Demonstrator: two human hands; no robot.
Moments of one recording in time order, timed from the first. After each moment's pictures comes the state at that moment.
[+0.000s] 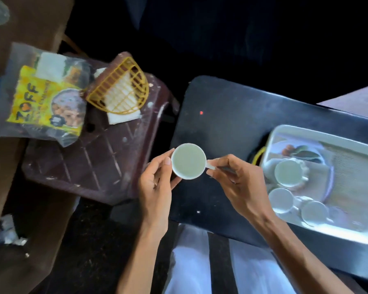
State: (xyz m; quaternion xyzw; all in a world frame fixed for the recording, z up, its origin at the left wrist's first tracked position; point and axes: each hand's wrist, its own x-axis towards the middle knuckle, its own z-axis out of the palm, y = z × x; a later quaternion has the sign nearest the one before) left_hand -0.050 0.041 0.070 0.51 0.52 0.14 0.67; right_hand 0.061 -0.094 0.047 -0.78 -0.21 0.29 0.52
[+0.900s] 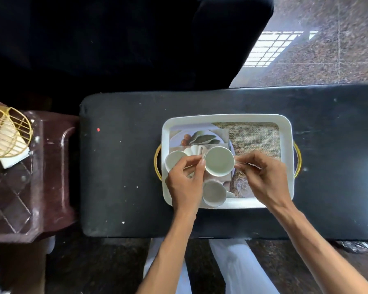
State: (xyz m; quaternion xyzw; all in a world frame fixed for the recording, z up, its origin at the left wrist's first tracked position) left_hand 0.108 -0.214 0.030 0.65 0.47 0.01 0.60; right_hand 0.178 -0.379 0.015 -0.87 -0.07 0.16 0.46
